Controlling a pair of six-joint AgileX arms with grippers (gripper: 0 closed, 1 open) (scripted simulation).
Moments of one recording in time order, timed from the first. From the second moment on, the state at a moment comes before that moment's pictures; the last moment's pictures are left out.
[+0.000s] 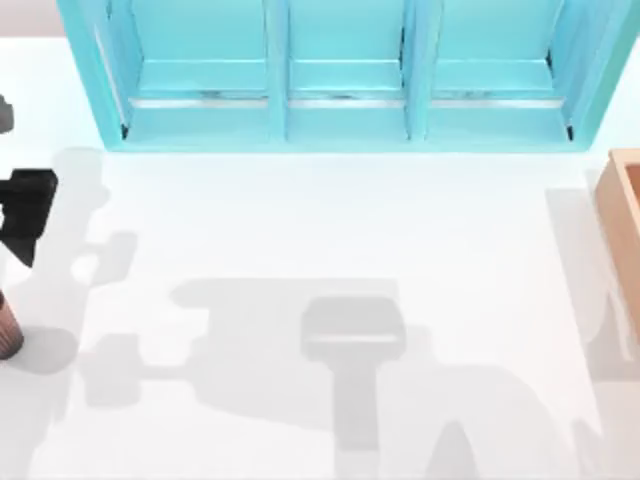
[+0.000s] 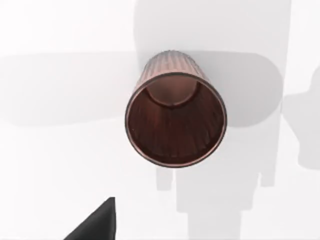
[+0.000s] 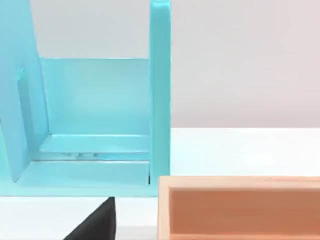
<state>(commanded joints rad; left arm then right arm) 0.02 1.67 1.37 -1.27 0.00 0.04 0.00 0.00 0.00 0.00 0.00 0.00</state>
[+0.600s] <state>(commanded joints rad) 0.02 1.70 1.27 -1.15 0.00 0.04 0.00 0.00 0.00 0.00 0.00 0.00</state>
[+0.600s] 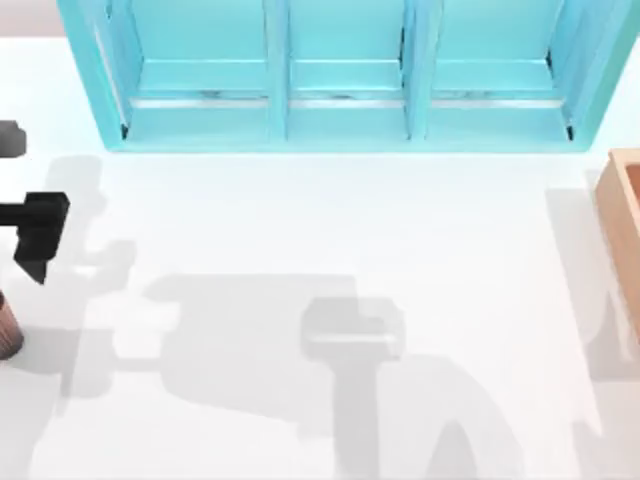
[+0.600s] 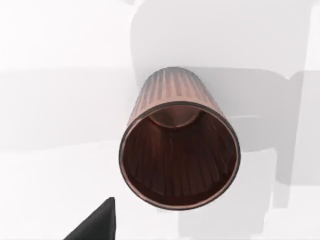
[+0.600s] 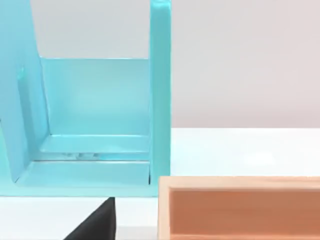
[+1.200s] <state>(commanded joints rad) 0.02 1.77 1.07 -0.87 0.00 0.05 0.00 0.00 0.00 0.00 0.00 0.00</state>
